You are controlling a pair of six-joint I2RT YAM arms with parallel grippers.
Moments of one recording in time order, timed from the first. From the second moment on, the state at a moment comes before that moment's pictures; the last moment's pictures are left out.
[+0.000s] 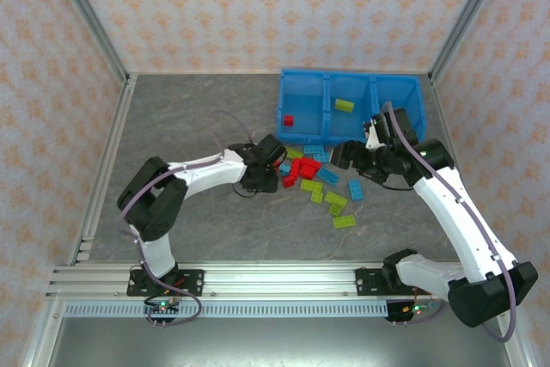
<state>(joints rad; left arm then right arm) -0.70 1.76 1.17 -0.66 -0.03 -0.71 0.35 1.09 1.20 -1.09 -0.27 0.63</state>
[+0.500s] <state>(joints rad) -0.68 2.08 1.93 -0.67 -0.29 -0.51 0.35 1.00 1.17 -1.03 -0.16 0.71</state>
